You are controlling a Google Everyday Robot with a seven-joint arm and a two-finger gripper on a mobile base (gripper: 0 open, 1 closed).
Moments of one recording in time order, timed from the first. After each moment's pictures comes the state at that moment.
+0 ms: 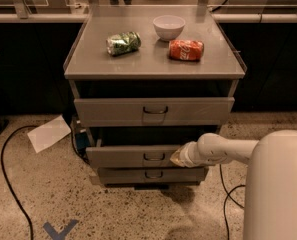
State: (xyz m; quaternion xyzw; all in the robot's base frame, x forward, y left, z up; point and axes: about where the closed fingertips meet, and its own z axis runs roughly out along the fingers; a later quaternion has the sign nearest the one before) arm 0.655 -0.131 0.416 -0.50 0.81 0.08 0.30
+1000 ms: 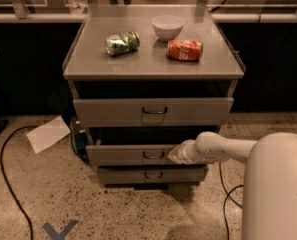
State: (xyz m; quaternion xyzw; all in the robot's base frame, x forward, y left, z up) arm 0.673 -0.128 0.412 -0.49 0.81 0.09 0.31
